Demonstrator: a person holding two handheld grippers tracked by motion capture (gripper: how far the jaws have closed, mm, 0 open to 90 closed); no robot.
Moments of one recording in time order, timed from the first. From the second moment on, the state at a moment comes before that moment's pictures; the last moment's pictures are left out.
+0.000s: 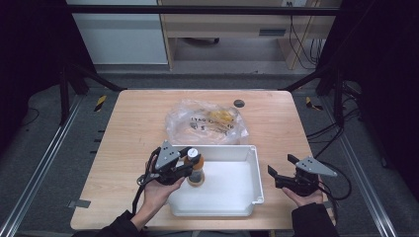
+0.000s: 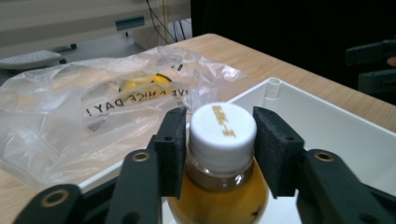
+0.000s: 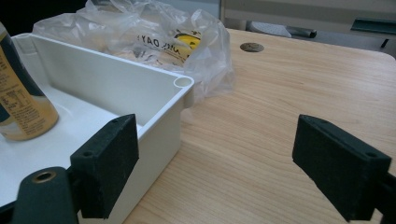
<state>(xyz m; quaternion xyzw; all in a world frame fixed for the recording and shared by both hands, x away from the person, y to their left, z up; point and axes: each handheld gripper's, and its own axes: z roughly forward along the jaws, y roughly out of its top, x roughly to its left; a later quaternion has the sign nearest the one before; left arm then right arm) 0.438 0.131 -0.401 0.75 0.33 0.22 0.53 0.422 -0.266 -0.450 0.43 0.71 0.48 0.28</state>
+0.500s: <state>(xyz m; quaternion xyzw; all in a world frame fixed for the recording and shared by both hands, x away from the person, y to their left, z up) 0.433 0.152 -0.390 0.74 0.32 0.22 0.55 0.422 -0.267 -0.450 0.43 0.71 0.48 0.28</state>
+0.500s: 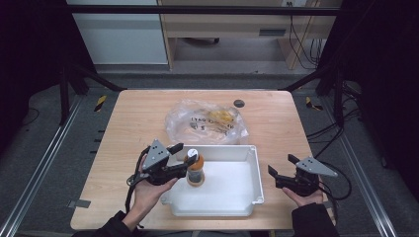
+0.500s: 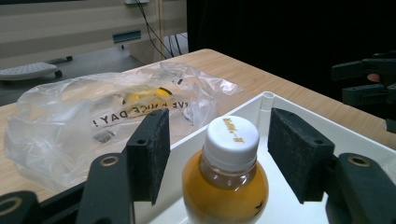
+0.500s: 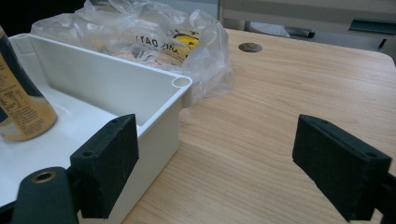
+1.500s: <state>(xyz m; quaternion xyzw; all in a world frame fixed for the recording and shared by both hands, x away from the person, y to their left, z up) 0.443 0.239 -0.431 0.73 0.39 0.26 0.49 0.423 -0.268 -0.451 0.44 0.71 0.47 0.29</state>
